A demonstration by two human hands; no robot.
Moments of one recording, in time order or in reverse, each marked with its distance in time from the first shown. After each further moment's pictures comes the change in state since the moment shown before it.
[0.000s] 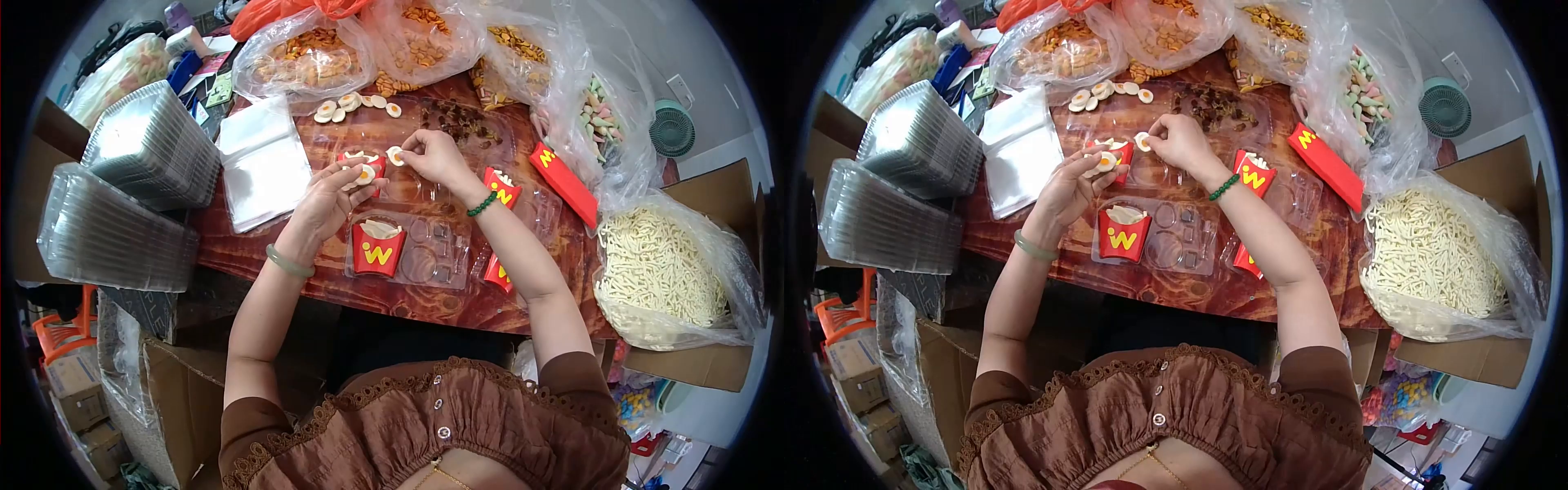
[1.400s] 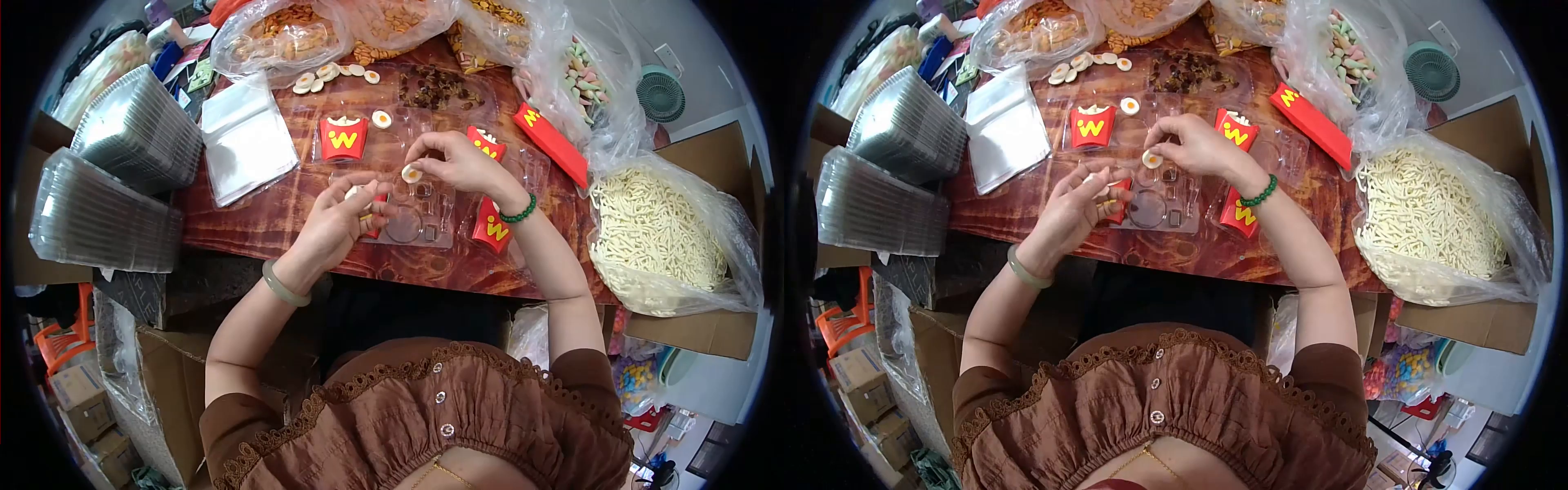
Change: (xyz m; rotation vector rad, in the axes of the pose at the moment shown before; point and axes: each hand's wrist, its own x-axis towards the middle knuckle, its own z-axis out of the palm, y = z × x) left_hand -0.076 -0.045 0.033 0.162 -0.046 -0.123; right_hand -0.089 -0.005 -0.038 0.295 -0.336 -0.107
